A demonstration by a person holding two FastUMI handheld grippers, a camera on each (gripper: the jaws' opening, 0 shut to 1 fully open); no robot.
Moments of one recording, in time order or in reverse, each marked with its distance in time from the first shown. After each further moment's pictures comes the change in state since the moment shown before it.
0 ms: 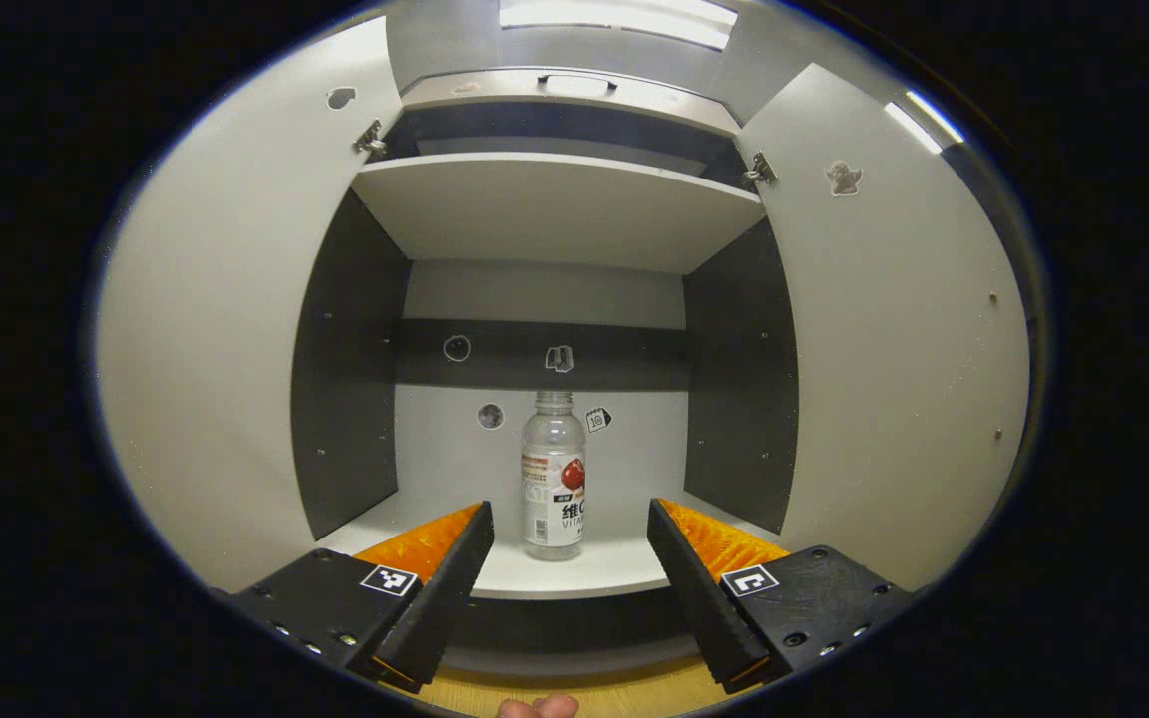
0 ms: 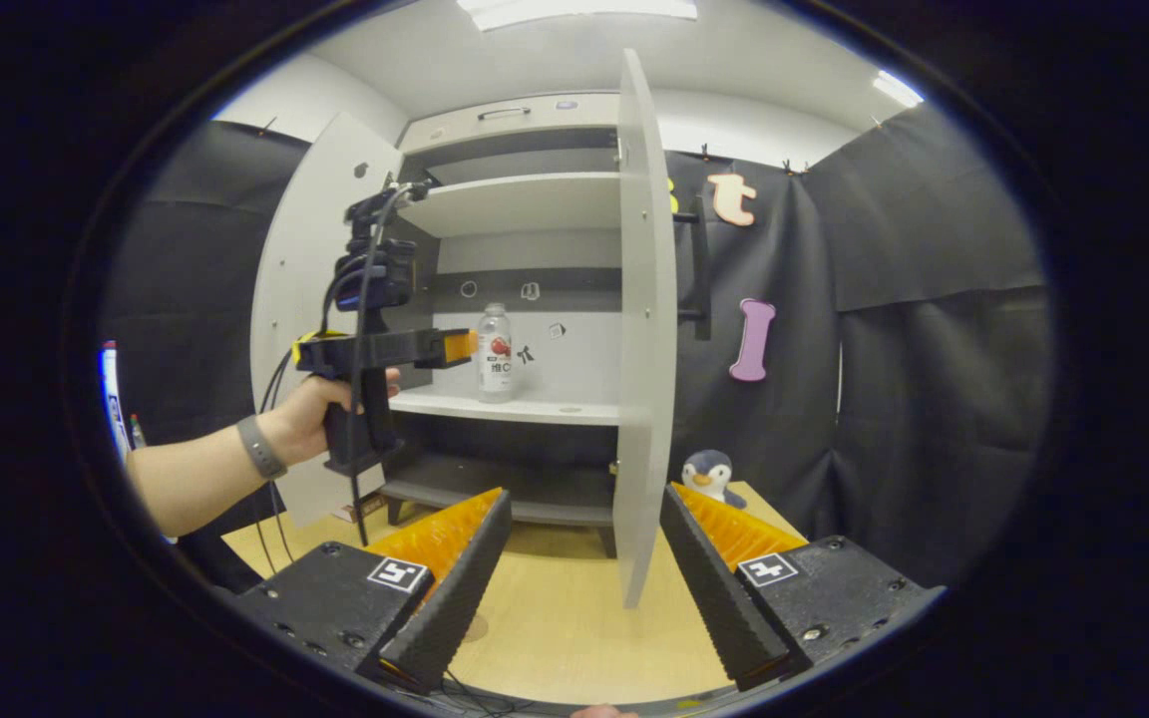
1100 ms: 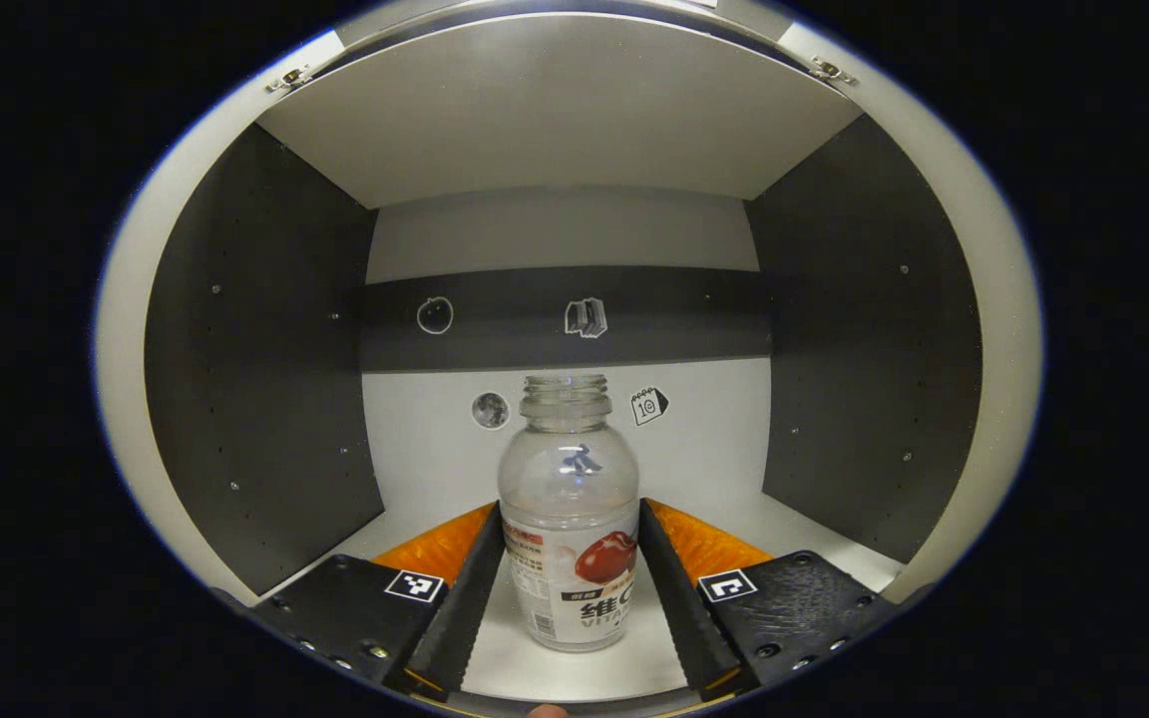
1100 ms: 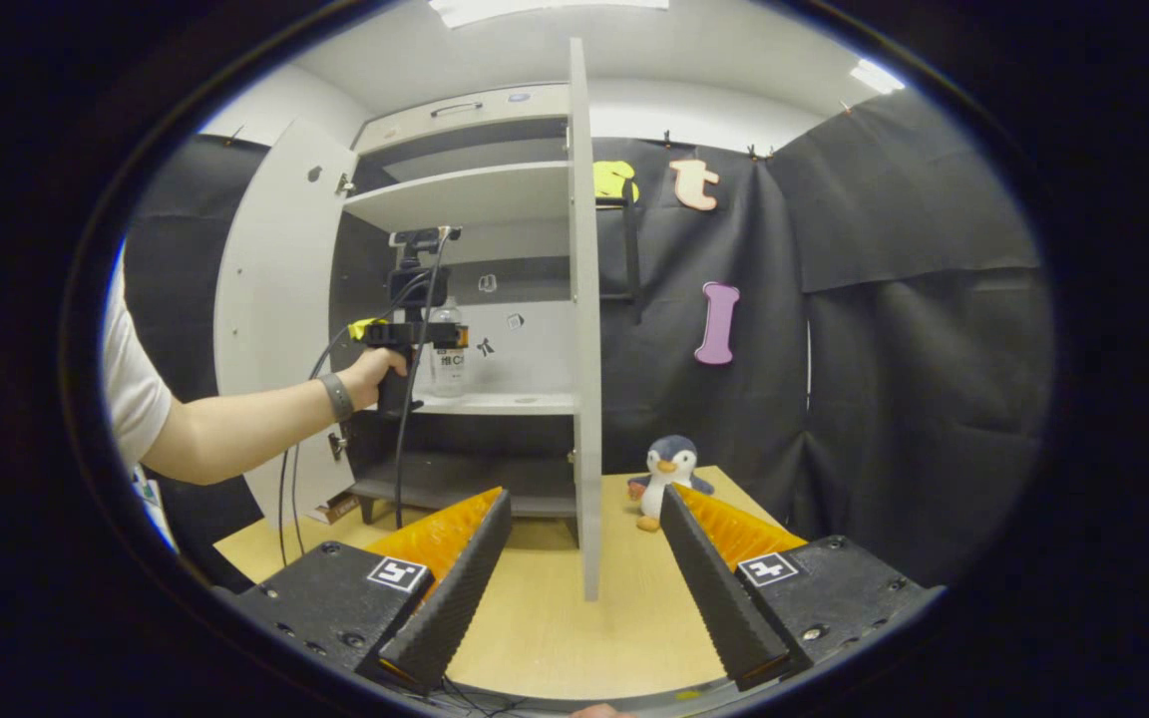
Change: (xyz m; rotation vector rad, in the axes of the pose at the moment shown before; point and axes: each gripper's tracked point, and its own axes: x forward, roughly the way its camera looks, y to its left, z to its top) left arm 0.116 0.033 -0.008 0.053 0.078 0.106; right arm -0.004 -0.041 0.000 0.040 0.024 -0.059
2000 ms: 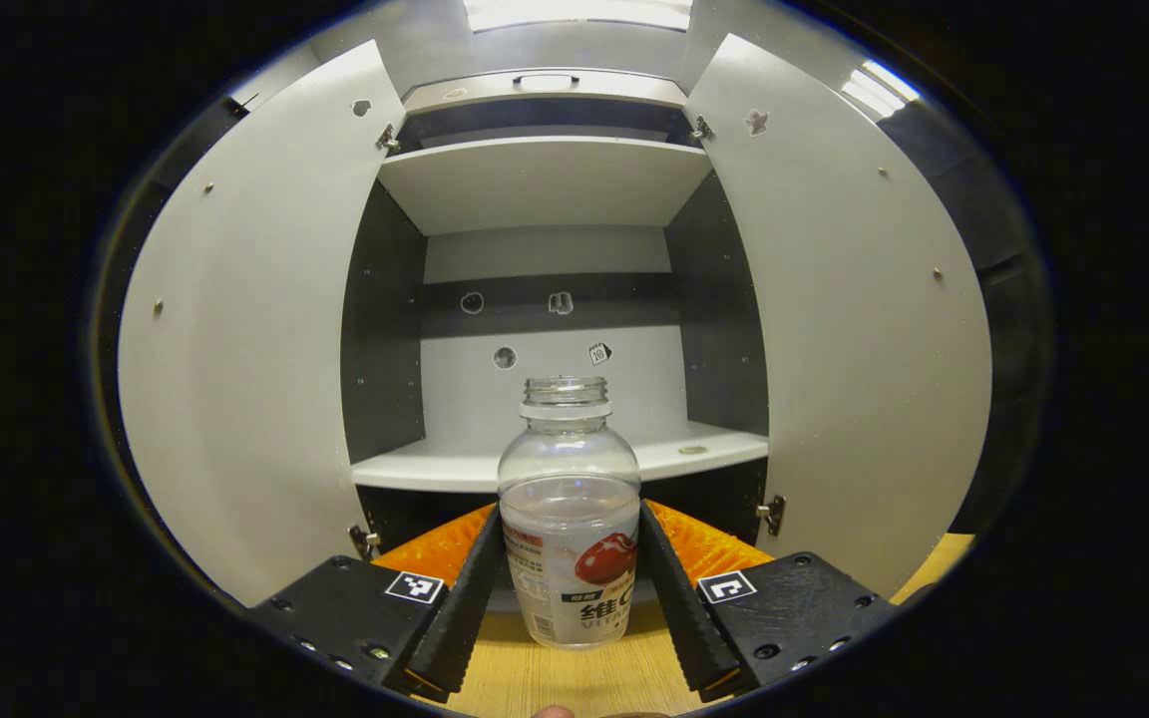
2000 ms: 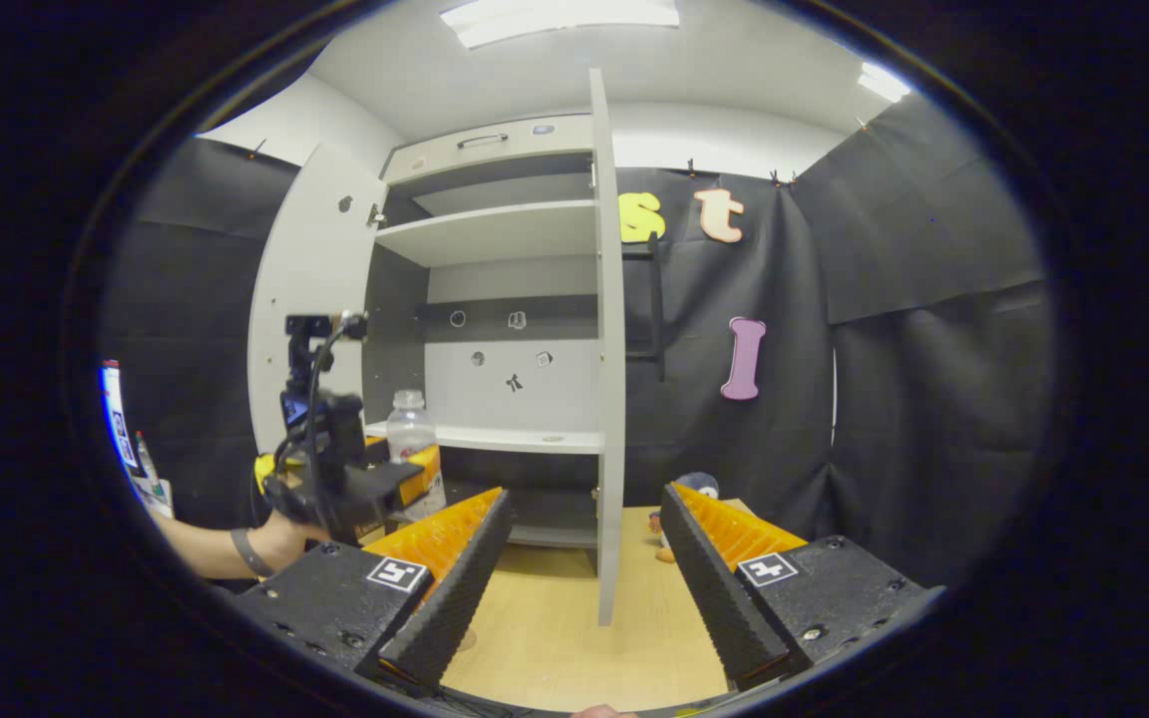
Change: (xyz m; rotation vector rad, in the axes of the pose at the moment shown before) left arm -0.240 -0.039 -0.118 0.031 -0.035 -0.049; right arm -0.011 0.012 0.033 -0.015 -0.090 0.090
